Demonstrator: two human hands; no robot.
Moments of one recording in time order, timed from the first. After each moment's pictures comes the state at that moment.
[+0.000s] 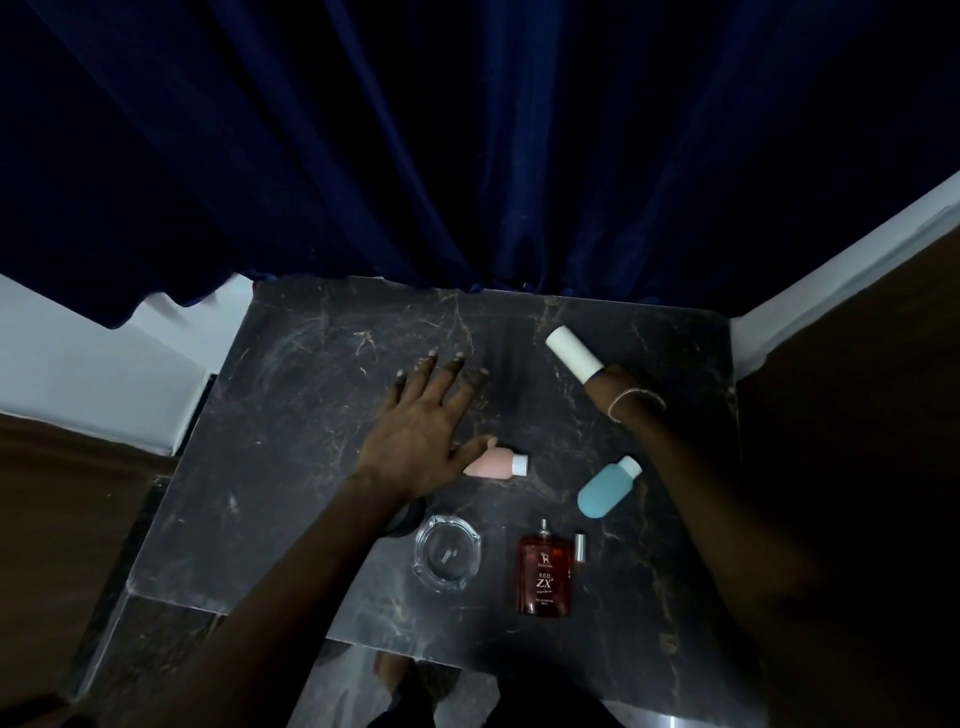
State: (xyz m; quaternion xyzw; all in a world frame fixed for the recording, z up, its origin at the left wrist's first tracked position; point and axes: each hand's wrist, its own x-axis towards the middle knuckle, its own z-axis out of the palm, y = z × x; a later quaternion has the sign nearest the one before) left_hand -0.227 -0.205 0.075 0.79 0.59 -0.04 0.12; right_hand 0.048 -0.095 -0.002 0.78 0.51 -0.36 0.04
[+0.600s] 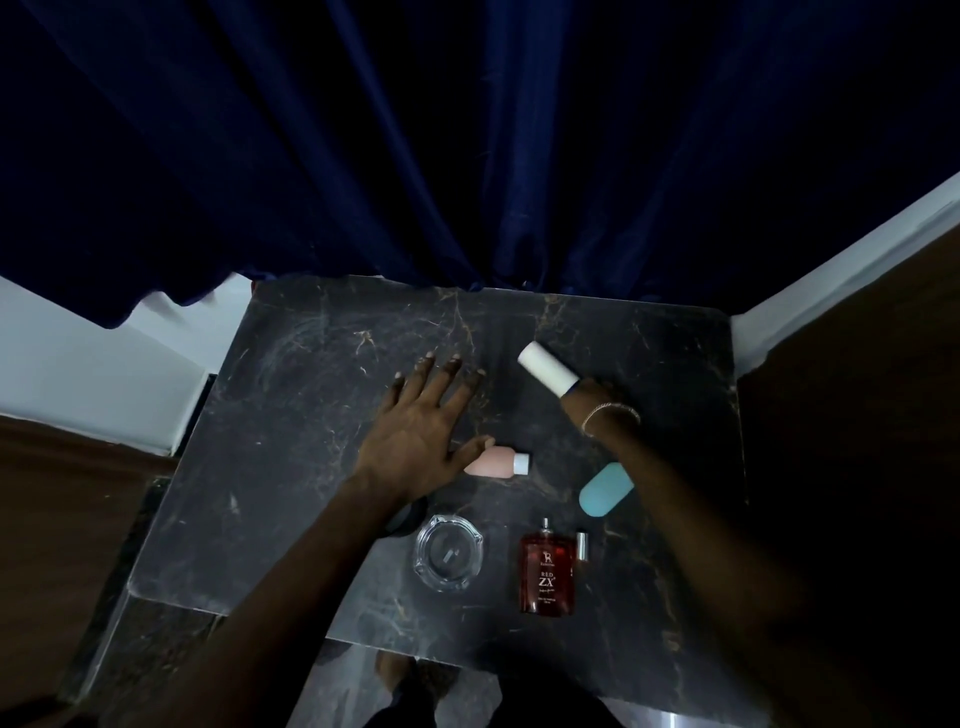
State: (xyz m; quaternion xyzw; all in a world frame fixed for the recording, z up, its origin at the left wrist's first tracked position) left_hand -0.231 -0.205 0.068 0.80 0.59 -0.03 0.11; right_hand 0.020 -0.117 -0.018 0.77 0.54 -0.34 0.05
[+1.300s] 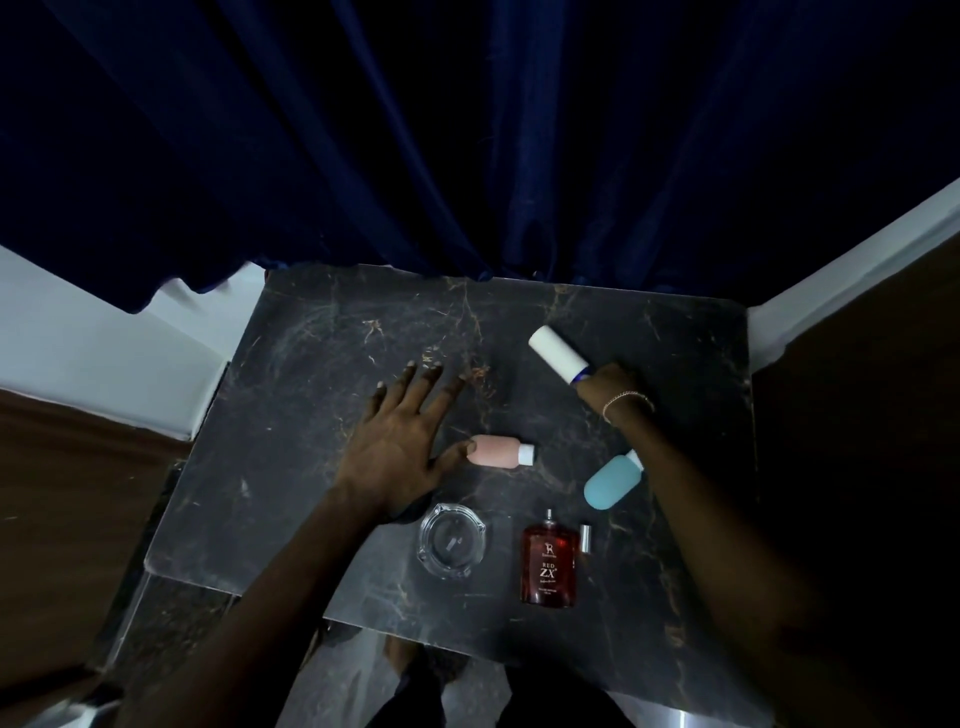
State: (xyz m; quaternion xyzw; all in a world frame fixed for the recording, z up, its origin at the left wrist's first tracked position) left_hand -0.248 -0.231 0.063 0.78 0.62 -0.02 0.10; right_hand 0.037 -0.105 -0.029 0.77 0.49 -0.41 -0.01
